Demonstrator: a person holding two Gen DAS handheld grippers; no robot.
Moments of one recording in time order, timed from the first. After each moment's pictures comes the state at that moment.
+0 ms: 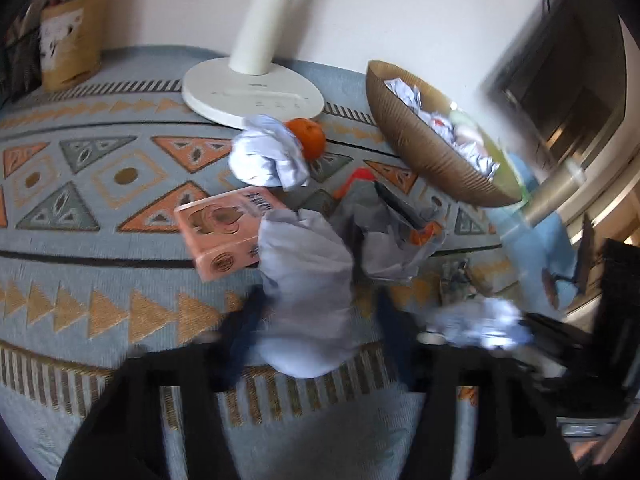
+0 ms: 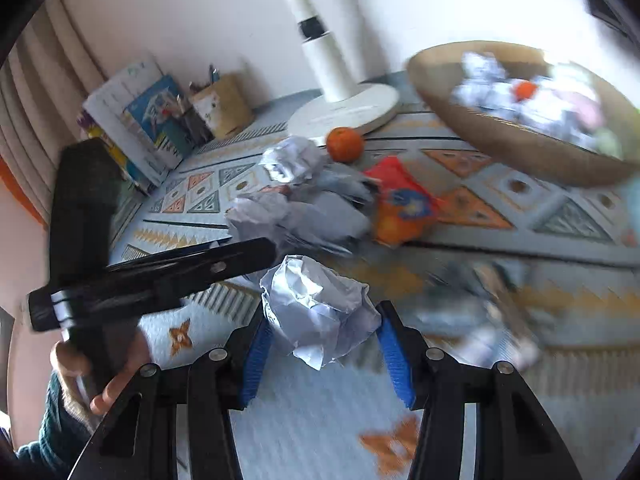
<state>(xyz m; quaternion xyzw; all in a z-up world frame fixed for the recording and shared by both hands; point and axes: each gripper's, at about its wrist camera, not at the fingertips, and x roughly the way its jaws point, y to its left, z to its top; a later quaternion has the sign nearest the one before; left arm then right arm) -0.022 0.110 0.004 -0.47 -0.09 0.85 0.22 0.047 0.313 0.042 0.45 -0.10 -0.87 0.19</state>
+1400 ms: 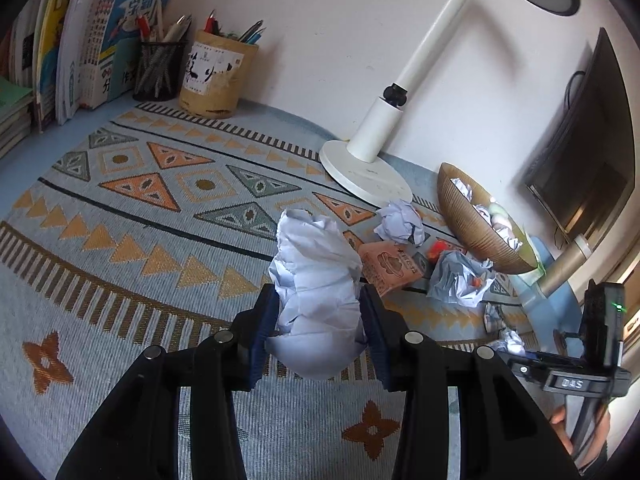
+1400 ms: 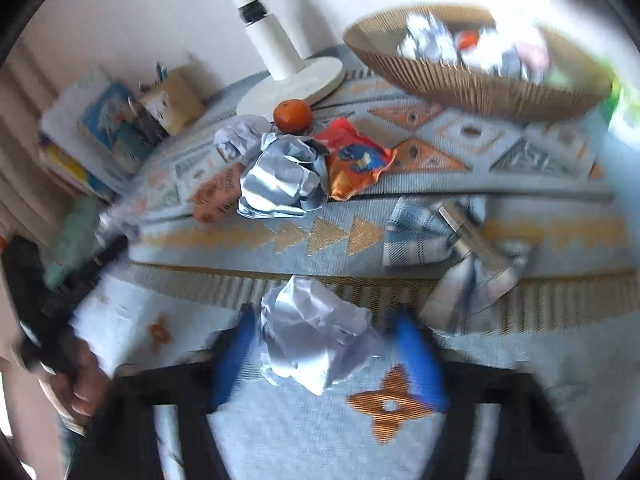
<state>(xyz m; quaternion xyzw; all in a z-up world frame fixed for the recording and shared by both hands) 0.042 -0.026 0.016 -0.36 -0.17 0.91 0.14 0.054 0.298 0.030 0.49 -0.11 -0.85 0.13</state>
